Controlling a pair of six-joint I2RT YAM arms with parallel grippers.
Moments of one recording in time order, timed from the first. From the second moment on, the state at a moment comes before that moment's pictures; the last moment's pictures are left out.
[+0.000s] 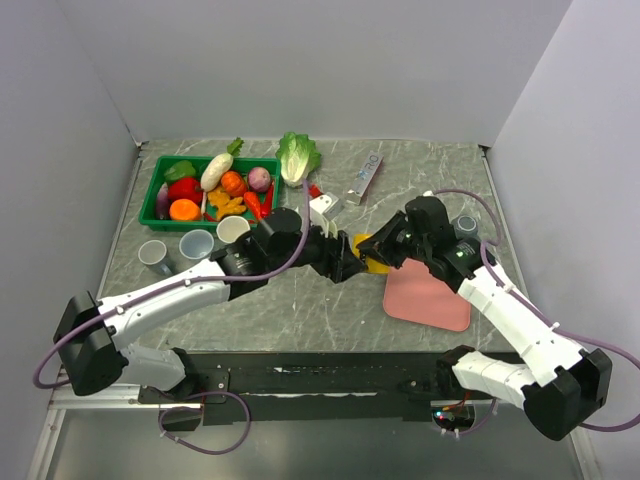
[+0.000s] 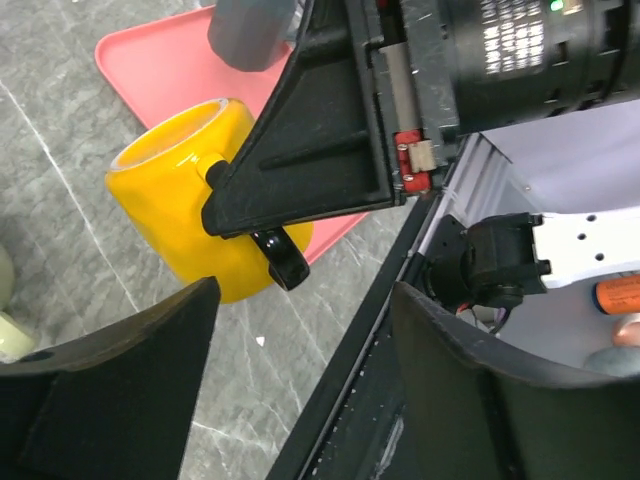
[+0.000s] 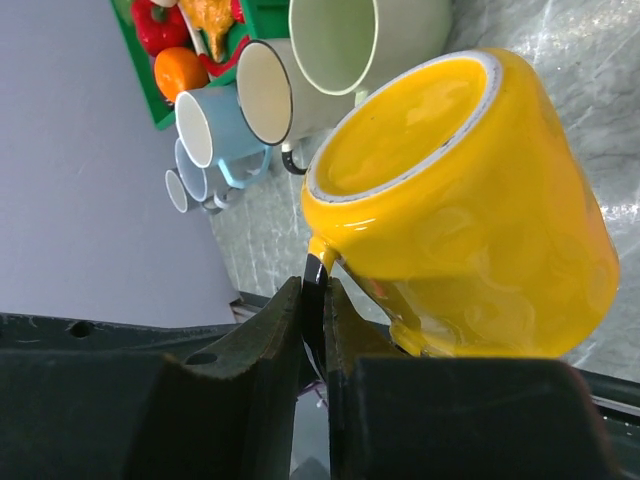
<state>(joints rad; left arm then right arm) -0.94 1.31 1.05 -0.01 0.23 -0.43 0.50 1.05 0.98 -0.59 -0.14 1.17</state>
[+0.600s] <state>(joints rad) -0.97 1.44 1.13 -0.07 0.13 -0.47 0.51 1.06 1.02 -0.56 -0.15 1.18</state>
